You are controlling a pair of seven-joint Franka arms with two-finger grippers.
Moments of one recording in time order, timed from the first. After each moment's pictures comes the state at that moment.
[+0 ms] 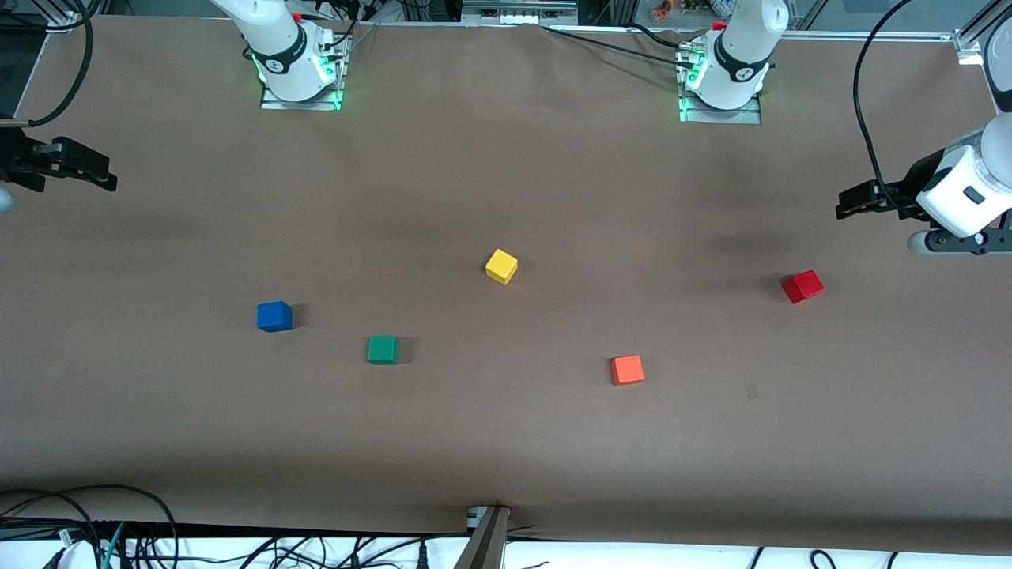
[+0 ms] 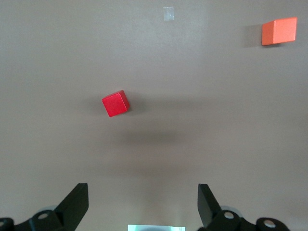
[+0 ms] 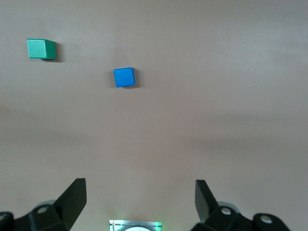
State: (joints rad) left arm 0.05 0.08 -0.01 -1.68 -0.01 1.57 0.00; right arm 0.02 0.07 -0.07 -1.49 -0.02 1.45 -0.08
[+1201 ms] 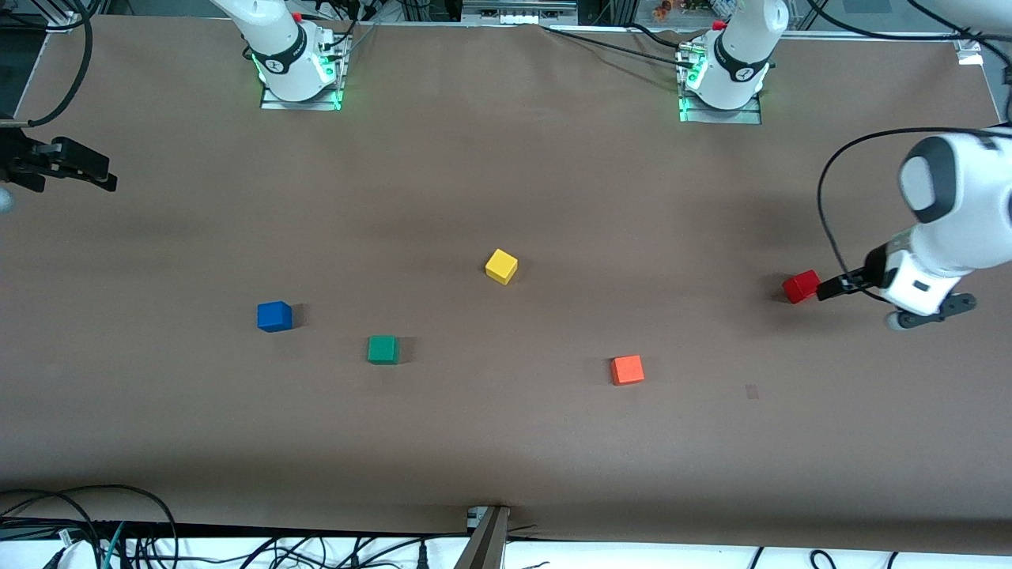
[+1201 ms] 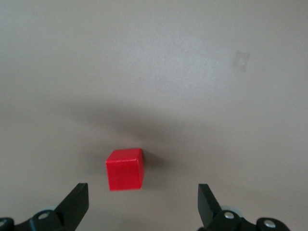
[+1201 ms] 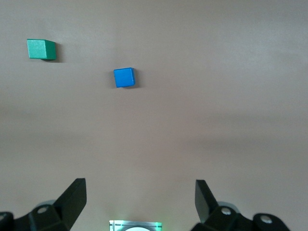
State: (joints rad) left arm 0.11 0.26 0.03 -2.03 -0.01 2.25 -0.17; right arm 0.02 0.07 -0.07 -1.49 -0.02 1.46 -0.08
